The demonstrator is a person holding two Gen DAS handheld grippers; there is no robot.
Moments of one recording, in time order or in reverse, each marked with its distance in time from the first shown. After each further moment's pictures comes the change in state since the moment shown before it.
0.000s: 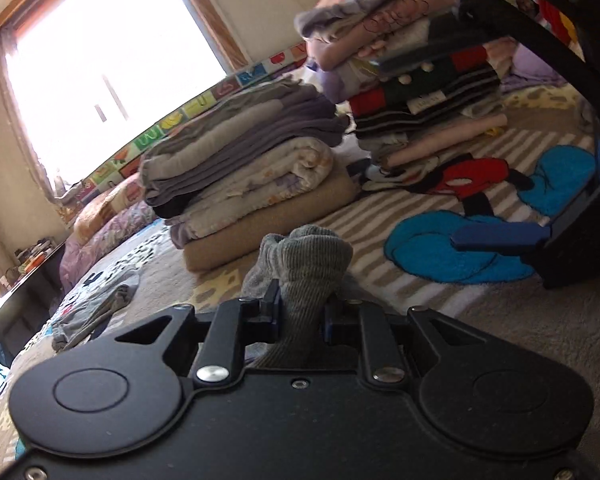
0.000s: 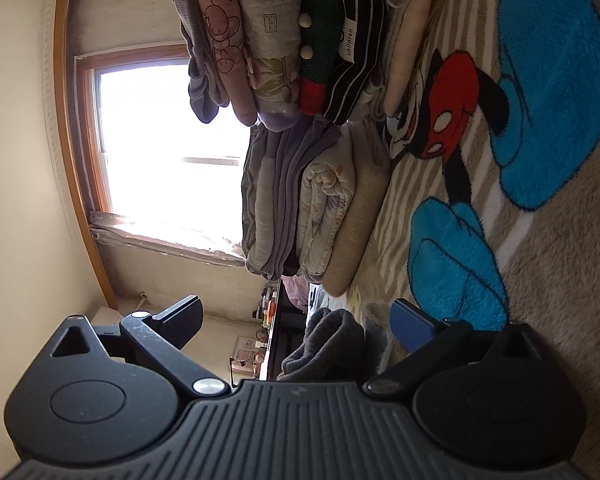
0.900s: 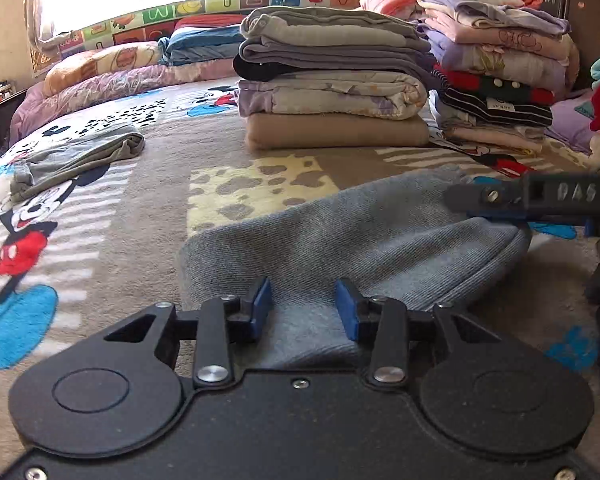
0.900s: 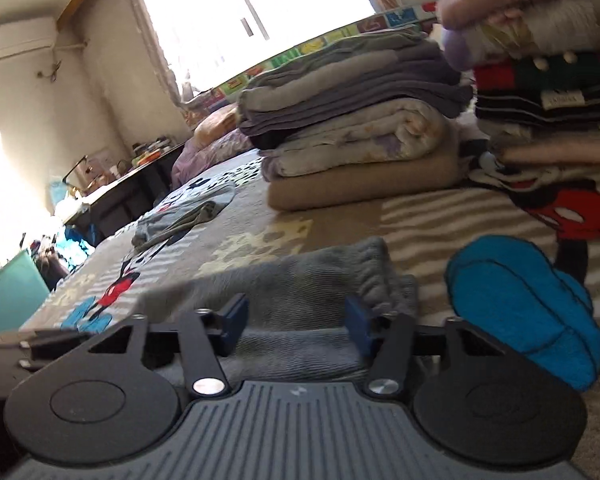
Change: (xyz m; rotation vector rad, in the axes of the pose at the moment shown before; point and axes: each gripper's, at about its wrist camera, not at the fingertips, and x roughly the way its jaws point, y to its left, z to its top) left arm 0.002 0.159 -0.097 -0.431 0.093 -0.197; right arm 0.089 0.059 -0.097 -0.905 0.188 -0.404
